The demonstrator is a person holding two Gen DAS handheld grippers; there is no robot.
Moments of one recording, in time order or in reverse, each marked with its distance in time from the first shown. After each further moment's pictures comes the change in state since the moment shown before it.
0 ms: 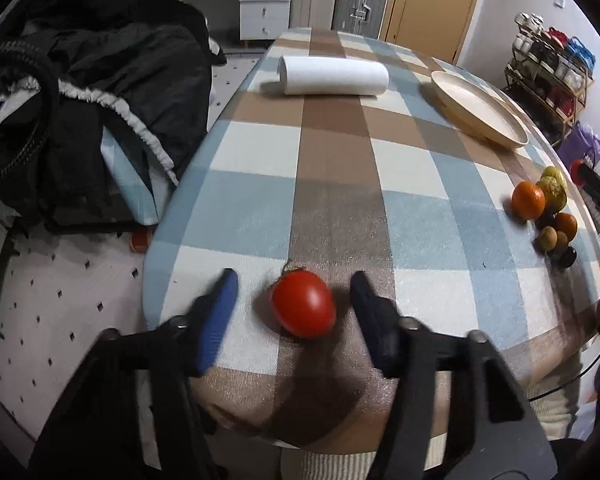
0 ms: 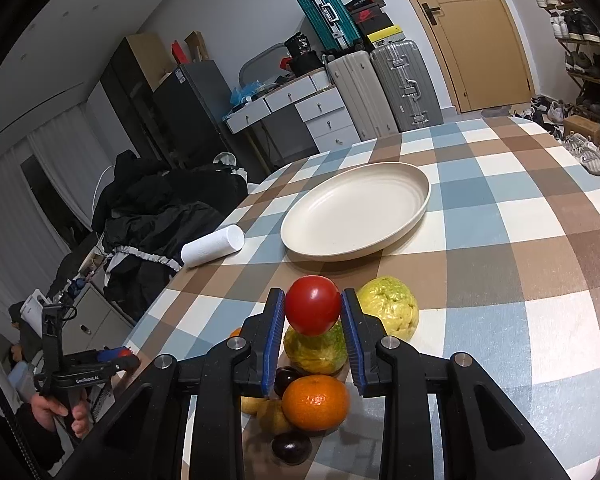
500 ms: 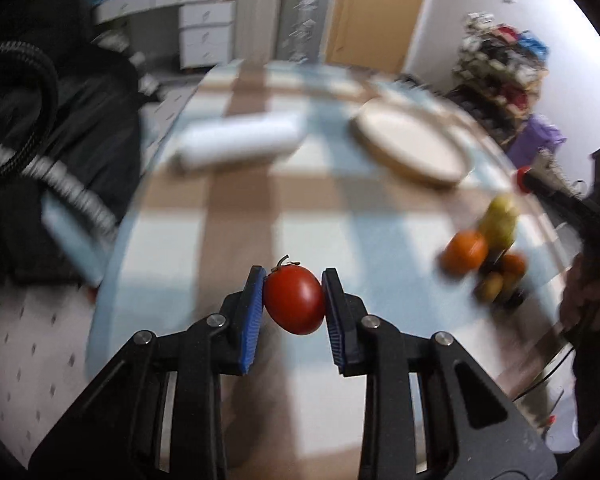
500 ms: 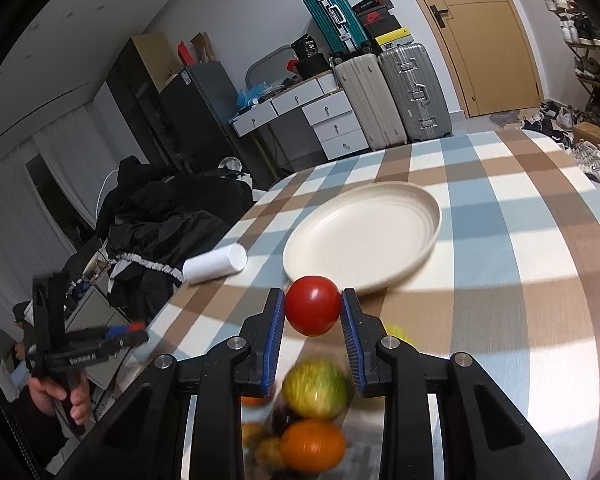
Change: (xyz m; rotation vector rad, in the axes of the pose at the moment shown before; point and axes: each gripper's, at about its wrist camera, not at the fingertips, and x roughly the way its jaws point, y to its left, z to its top) left arm -0.001 -0.066 0.083 0.125 -0.087 -0.190; right arm 0.015 -0.004 0.037 -0.006 -0.003 0.034
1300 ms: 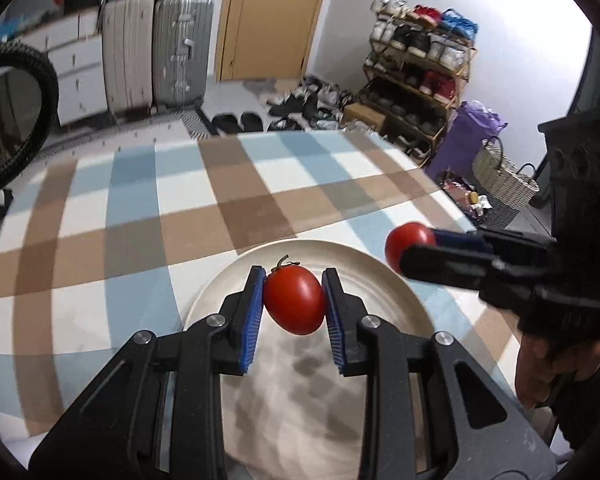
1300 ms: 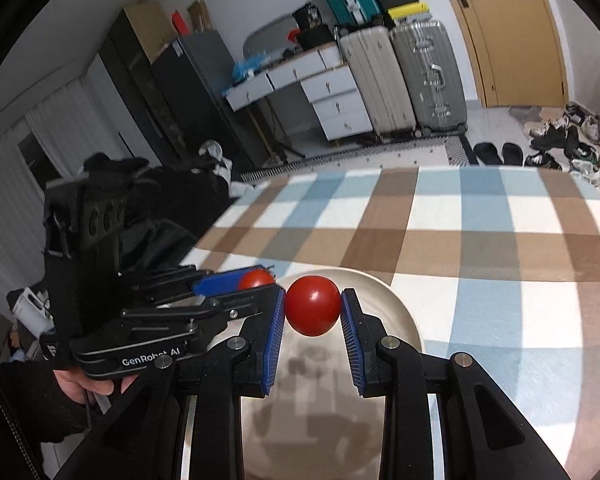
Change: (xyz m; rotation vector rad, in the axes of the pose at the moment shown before) left arm 0.225 -0.137 0.225 0.198 0.015 -0.253; right arm 0.136 -0.069 0.134 -0.057 0.148 -0.001
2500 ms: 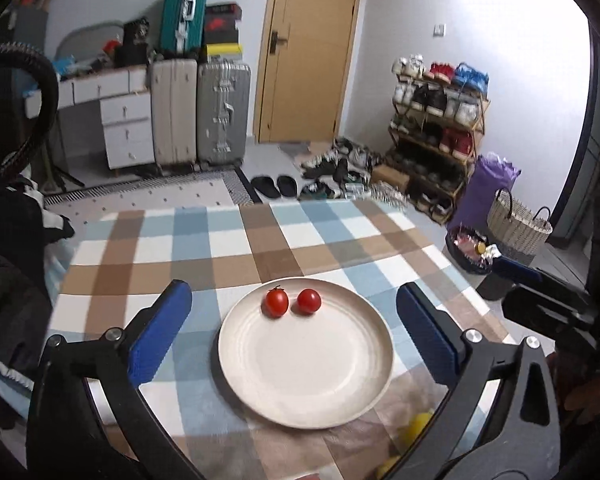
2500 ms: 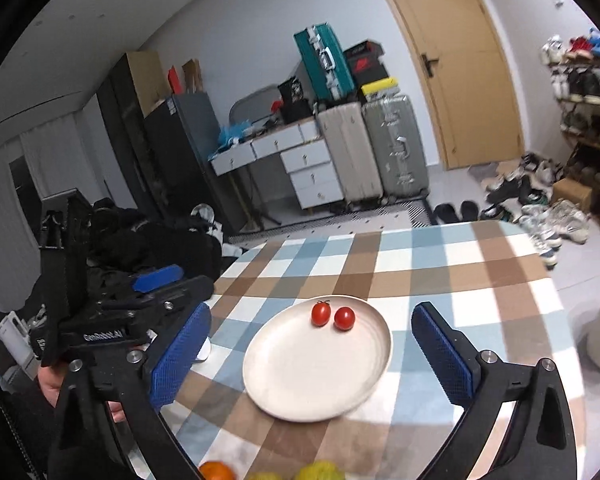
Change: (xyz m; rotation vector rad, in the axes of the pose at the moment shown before) left arm -0.160 -0.053 -0.040 -0.012 -0.268 0.146; right arm -0.150 0.066 -0.053 -0.005 -0.307 -0.142
